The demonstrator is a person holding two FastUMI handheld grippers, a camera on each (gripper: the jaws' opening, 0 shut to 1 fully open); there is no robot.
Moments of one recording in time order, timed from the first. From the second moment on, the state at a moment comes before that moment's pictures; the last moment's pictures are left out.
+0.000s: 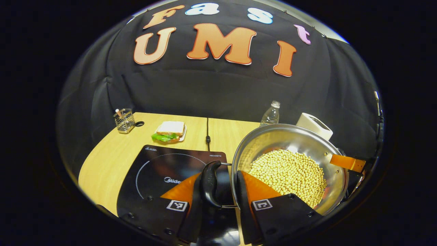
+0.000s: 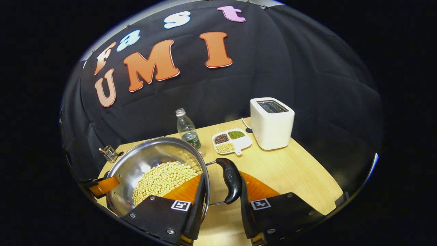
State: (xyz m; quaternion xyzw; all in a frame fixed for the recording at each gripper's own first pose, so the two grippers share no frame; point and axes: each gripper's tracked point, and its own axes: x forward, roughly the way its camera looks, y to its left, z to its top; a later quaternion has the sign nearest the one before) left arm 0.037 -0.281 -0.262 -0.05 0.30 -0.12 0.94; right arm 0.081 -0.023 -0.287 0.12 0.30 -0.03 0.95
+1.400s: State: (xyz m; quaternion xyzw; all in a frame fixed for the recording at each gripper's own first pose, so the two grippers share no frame) left arm 0.054 -0.064 -0.280 -0.06 0.33 -0.04 0.94; right arm 0.092 0.194 -0.288 0.10 0.33 0.06 0.94
